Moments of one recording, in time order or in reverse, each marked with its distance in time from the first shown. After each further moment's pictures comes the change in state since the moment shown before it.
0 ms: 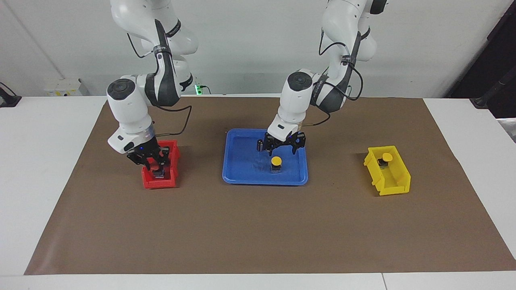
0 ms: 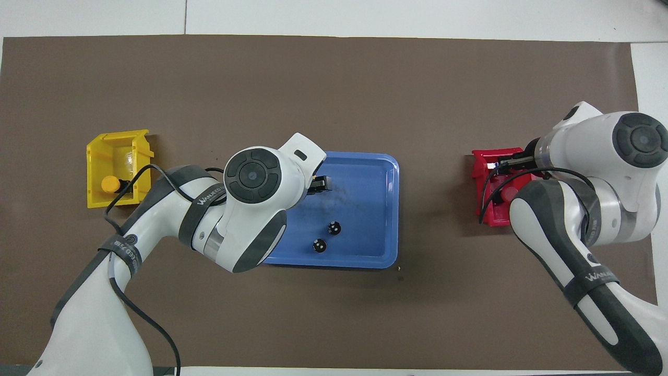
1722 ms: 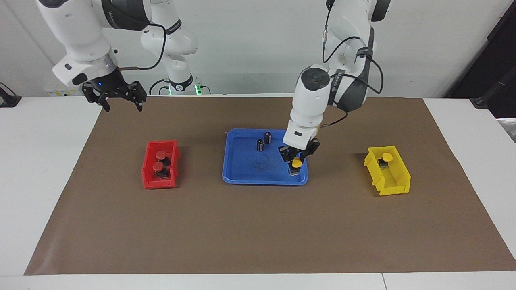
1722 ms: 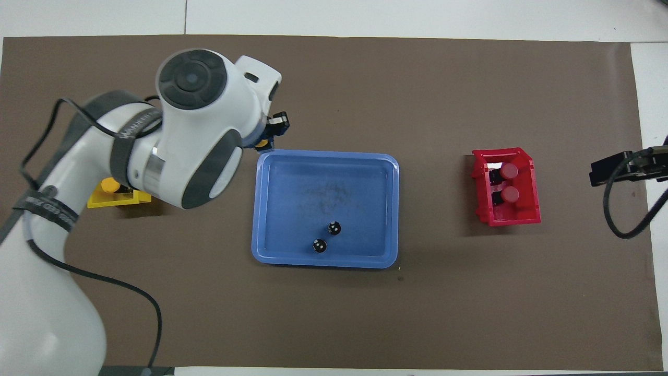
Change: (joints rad) left arm 0.145 0.042 0.090 0.362 0.035 -0.346 0.029; right arm -0.035 -0.162 -0.028 0.541 0.005 -0.905 -0.025
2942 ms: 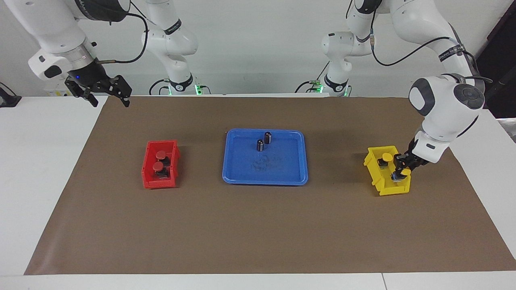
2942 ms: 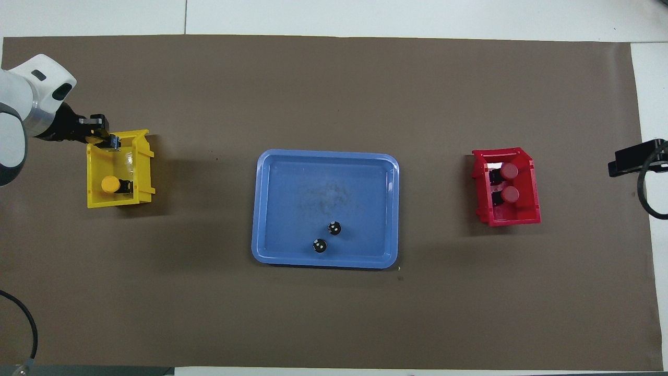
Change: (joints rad) left arm 0.449 -0.079 0.006 -0.239 0.000 0.126 0.654; right arm -0.041 0.026 -0.017 0.011 0.042 0.044 -0.001
